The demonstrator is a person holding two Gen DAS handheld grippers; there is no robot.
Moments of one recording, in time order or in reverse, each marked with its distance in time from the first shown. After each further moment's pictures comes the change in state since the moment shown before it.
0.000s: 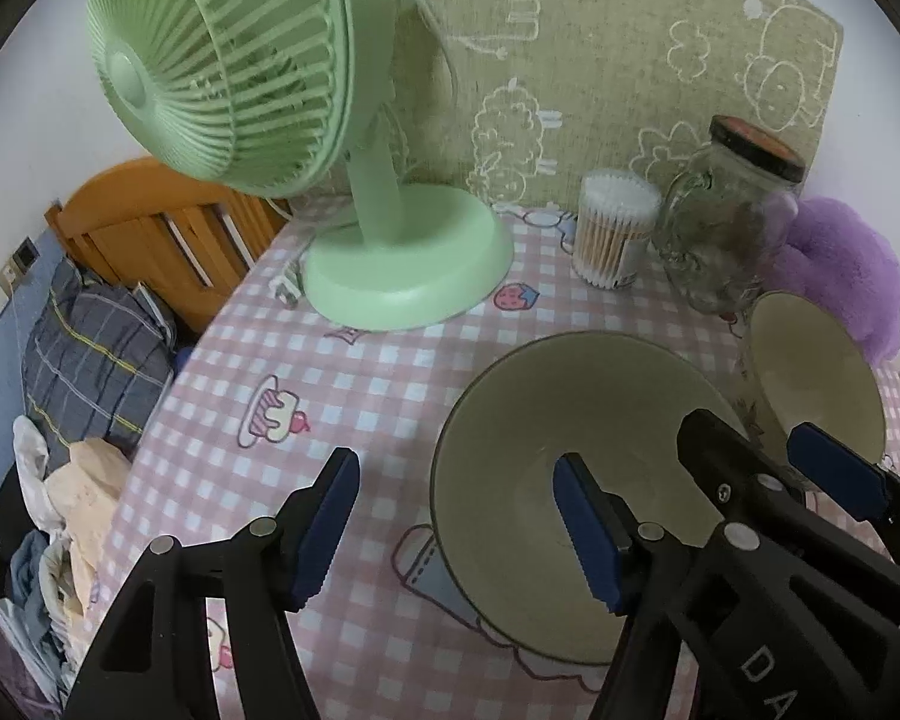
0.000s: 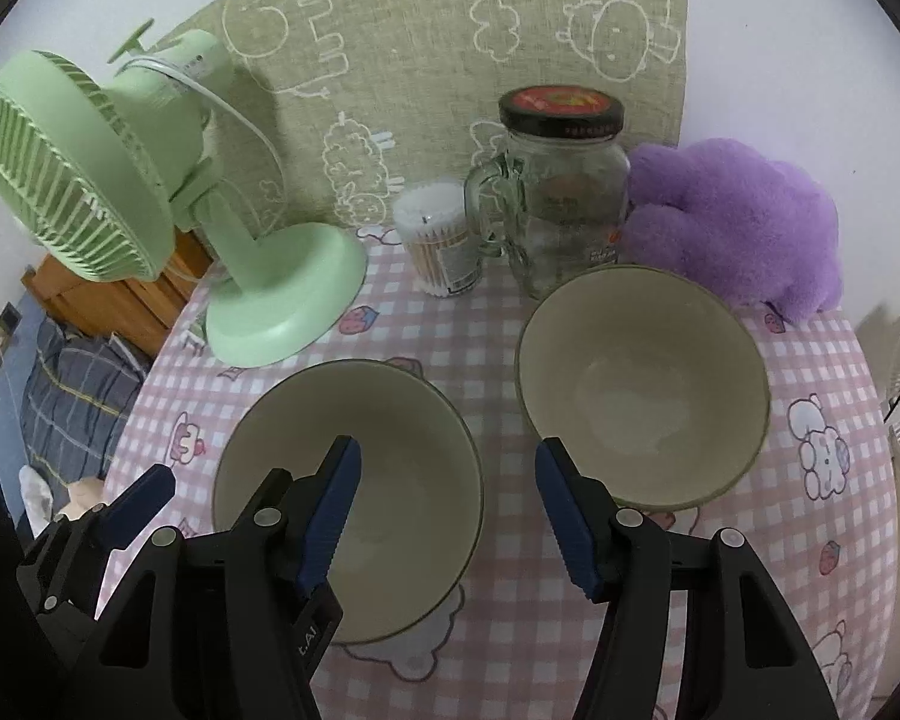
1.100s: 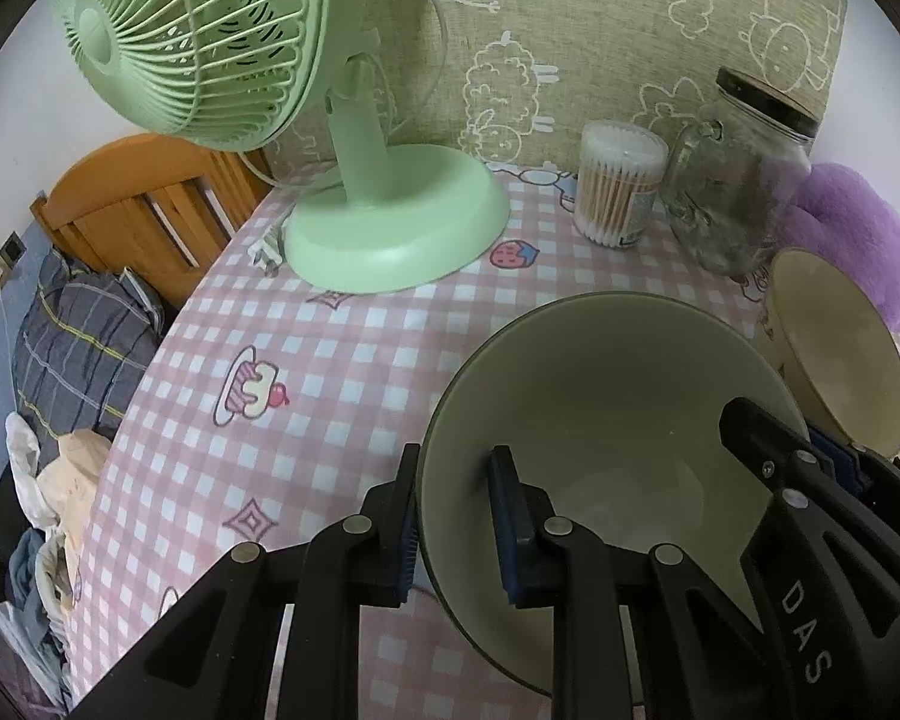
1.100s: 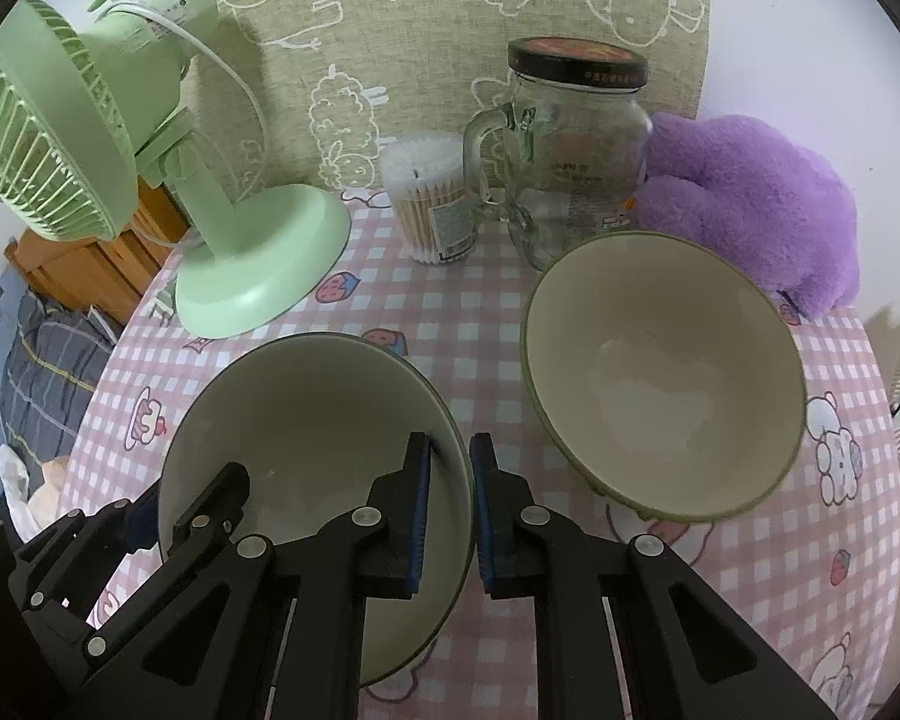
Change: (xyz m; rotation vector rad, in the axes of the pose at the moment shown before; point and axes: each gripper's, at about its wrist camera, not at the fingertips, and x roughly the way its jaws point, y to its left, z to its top) left arm 0.018 0.000 -0.011 0.020 0.048 -0.013; right arm 0.026 0.002 -0.008 -0.040 0.042 -0.043
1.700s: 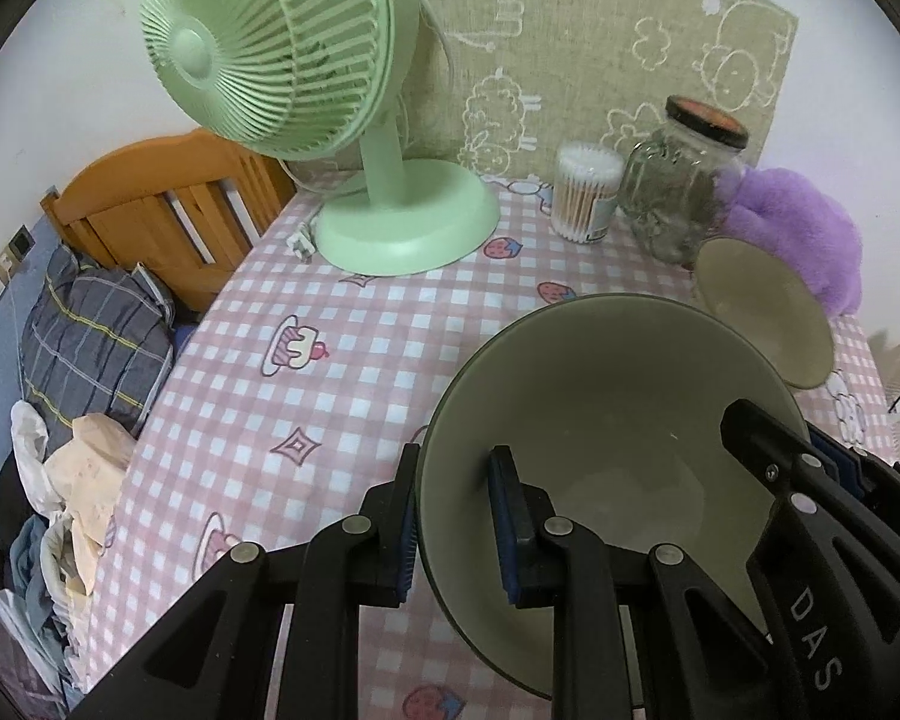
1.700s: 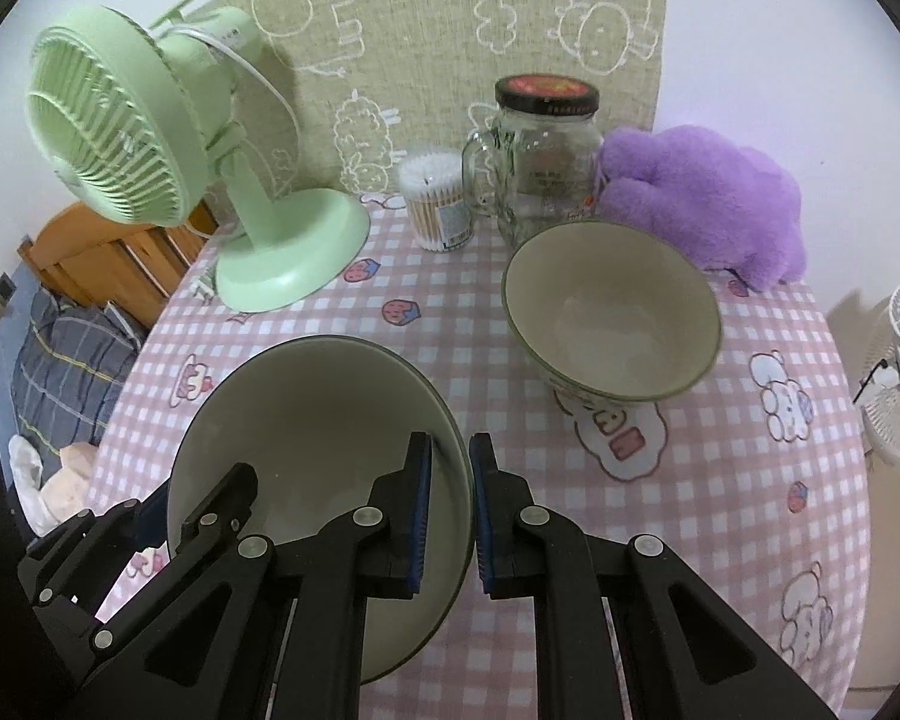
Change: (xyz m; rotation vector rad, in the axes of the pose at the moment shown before) left arm -0.065 0.010 -0.030 0.003 -0.029 -0.033; right arm -0.069 0.005 -0.033 0.008 -0.024 -0.005
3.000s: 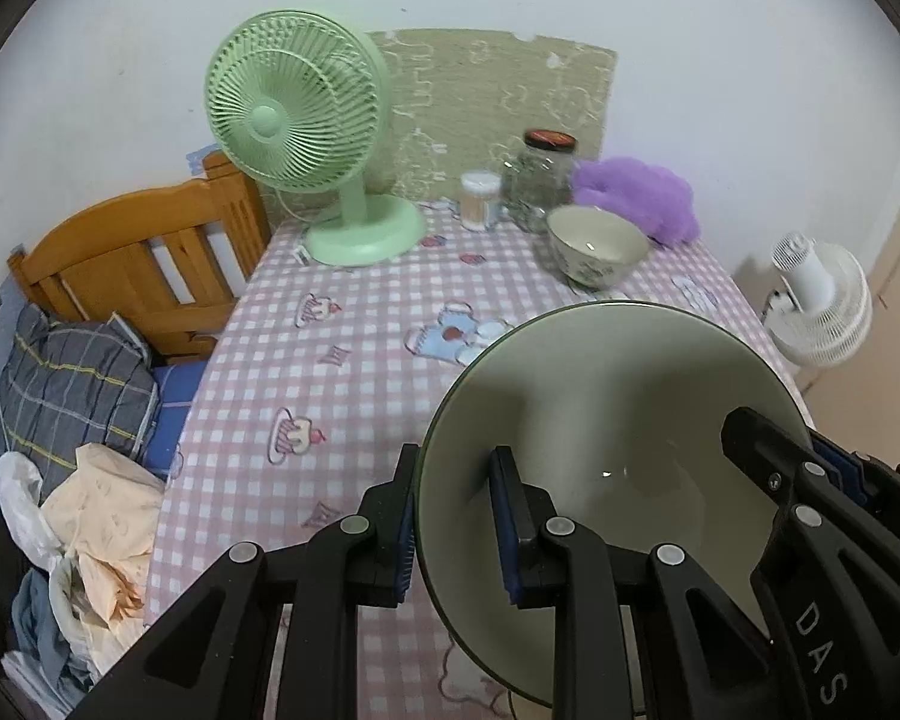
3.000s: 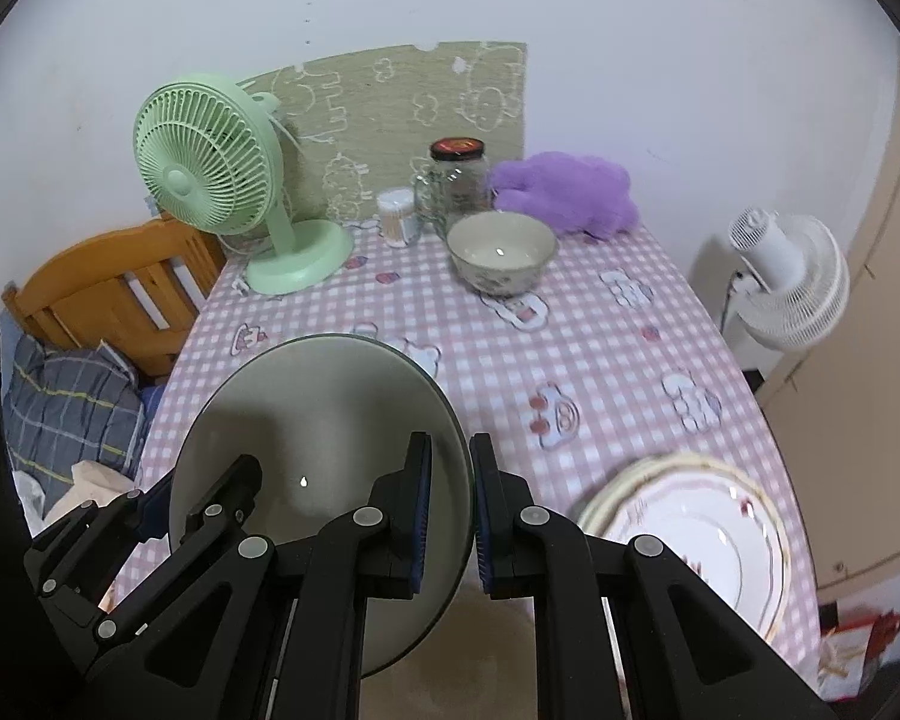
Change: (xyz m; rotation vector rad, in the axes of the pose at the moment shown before) left arm -0.140 0.059 -0.115 0.191 -0.106 -0.206; right arm -0.179 0.056 -0.137 0.153 -0.121 -0.182
